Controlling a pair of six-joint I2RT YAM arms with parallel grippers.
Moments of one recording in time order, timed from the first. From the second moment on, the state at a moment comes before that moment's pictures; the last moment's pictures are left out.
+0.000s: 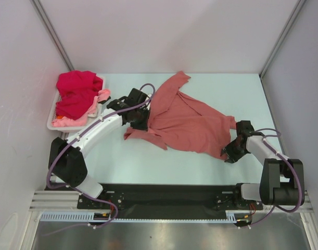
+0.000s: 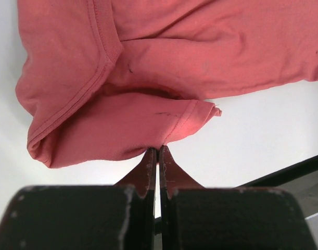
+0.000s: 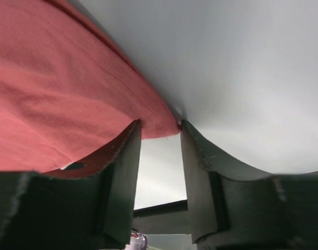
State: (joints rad) left arm -0.56 1.56 1.32 -0.82 0.06 -0.31; right arm -0.03 1.30 0.63 -0.66 -0.04 0.95
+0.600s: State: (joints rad) left arm -0.56 1.48 1.50 -0.82 -0.09 -0.28; right arm -0.01 1.30 1.01 -0.76 0.06 0.77
